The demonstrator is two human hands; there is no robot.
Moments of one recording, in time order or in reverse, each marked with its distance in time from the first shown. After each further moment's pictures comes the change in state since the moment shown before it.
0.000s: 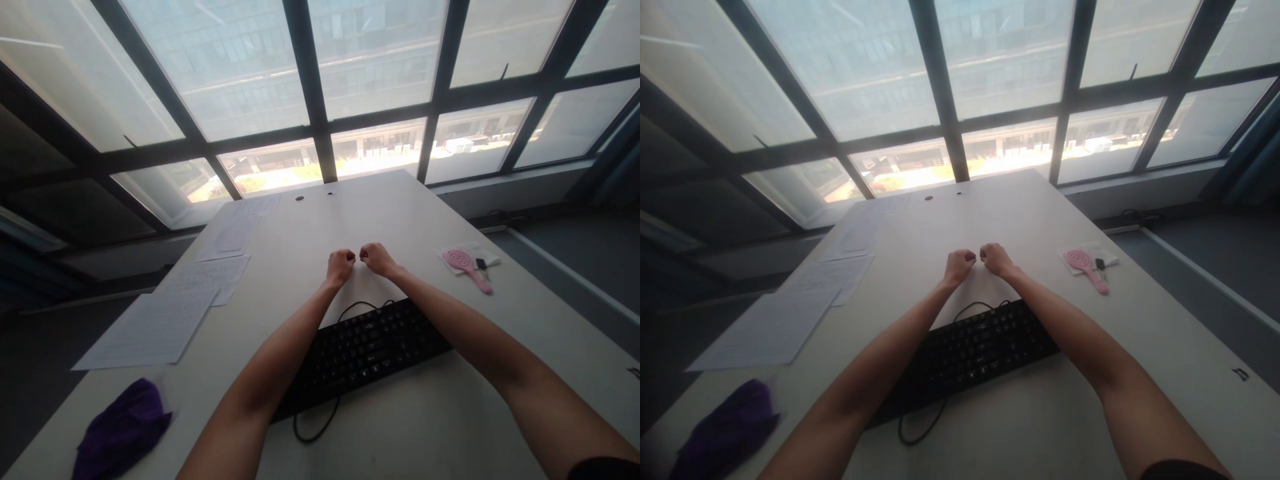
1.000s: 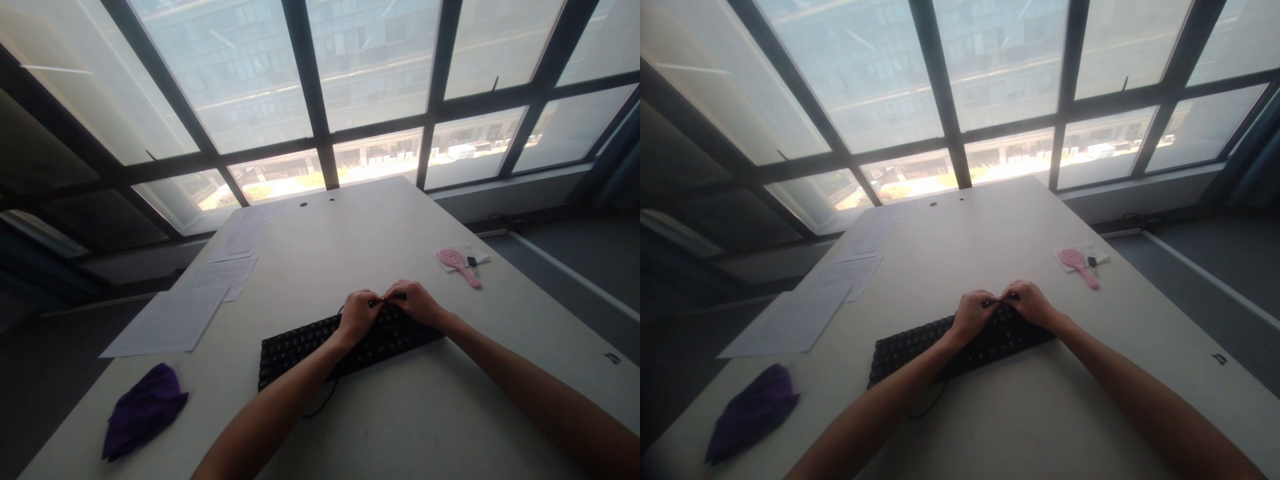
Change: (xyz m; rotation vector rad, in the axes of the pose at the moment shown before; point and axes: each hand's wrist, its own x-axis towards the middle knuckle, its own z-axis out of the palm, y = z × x) left_hand -0.140 0.057 0.015 -0.226 -0.069 0.196; right_hand -0.164 0.005 -0.048 0.339 0.005 -0.197
